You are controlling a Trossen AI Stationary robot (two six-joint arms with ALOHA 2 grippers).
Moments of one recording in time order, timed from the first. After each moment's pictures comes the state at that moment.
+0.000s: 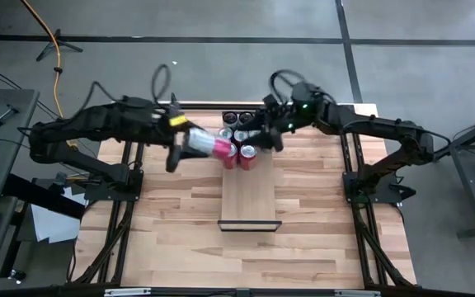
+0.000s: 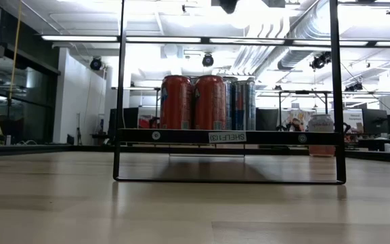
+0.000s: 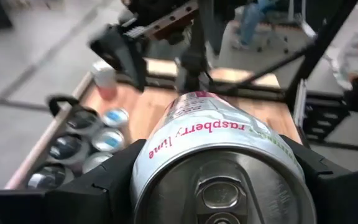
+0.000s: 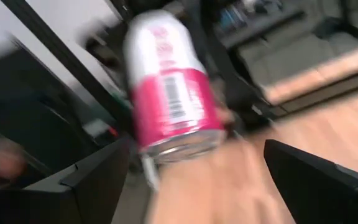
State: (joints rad) left arm 0.01 1.15 1.49 -0.74 -0.08 -0.09; right arm -0.24 1.43 1.36 -0.06 -0.53 0.50
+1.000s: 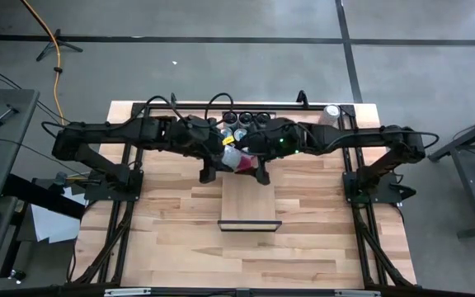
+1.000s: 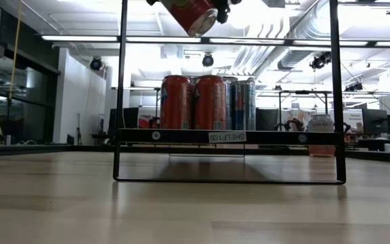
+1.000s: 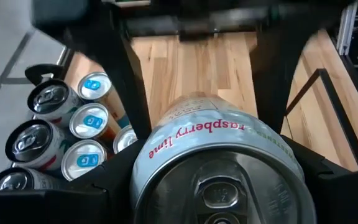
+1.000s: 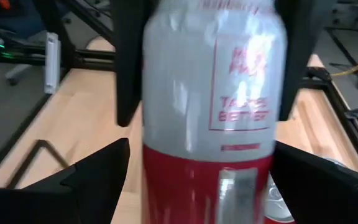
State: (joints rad) left arm 0.01 1.42 1.49 -0.71 -0.09 0.05; right arm -0.04 1.53 1.36 -0.29 -0.14 -0.10
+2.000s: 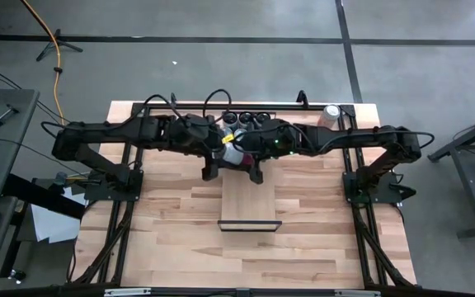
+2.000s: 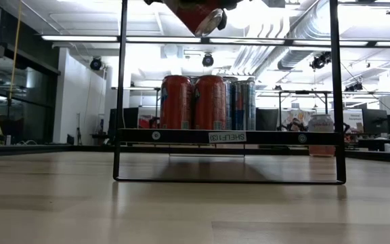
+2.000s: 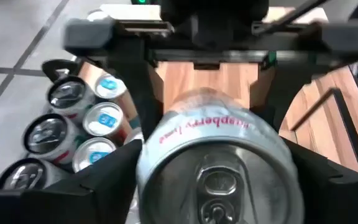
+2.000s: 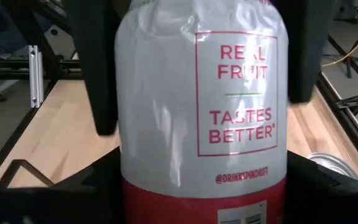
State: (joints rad) left arm 0.01 1.42 1.50 -0.71 -0.14 -0.02; right arm -0.04 1.56 1.36 -0.24 -0.09 -0.03
